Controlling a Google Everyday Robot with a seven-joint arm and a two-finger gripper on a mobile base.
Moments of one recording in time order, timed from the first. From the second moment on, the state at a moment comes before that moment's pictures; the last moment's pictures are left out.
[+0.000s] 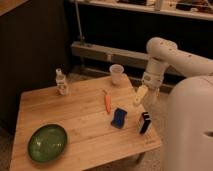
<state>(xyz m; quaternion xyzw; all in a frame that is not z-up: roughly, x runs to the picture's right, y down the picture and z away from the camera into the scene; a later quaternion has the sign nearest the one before) 0.195 0.068 0.687 -0.17 -0.54 -0.71 0.41</state>
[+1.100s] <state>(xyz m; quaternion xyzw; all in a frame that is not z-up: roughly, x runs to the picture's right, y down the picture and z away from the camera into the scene) 0.193 0.006 0.761 -0.10 -0.39 -0.75 0.52</state>
